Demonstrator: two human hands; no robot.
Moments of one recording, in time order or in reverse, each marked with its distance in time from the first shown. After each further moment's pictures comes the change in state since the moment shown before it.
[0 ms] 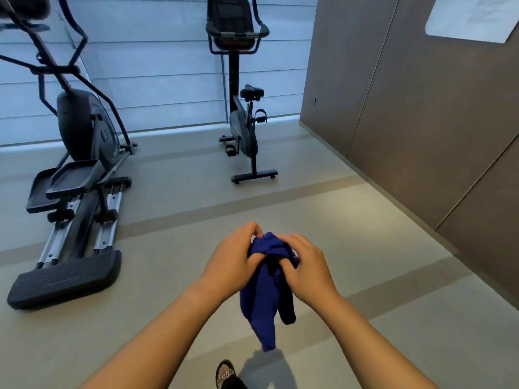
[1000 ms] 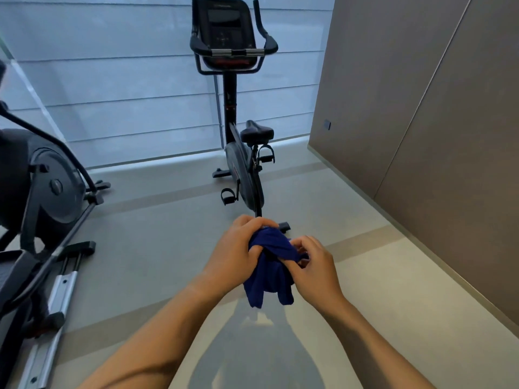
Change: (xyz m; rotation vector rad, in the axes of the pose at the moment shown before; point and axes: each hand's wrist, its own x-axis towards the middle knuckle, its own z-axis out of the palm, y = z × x) left_hand 0.679 -0.248 -0.070 -0.095 0.012 0.106; right_hand 0.684 0.181 0.068 0.157 0.136 0.099
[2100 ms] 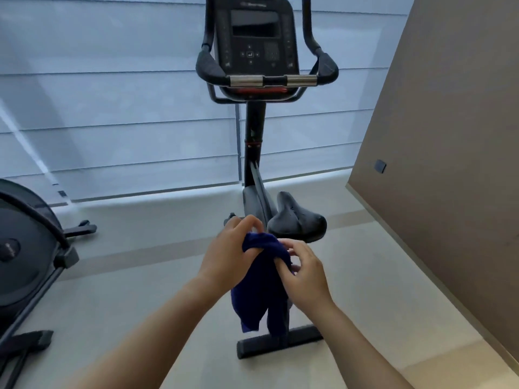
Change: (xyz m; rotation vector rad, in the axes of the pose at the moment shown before) left_hand 0.588 -0.323 -0.092 0.171 0.106 -0.122; right_hand 0.659 0.130 0.179 0.103 -0.139 -0.045
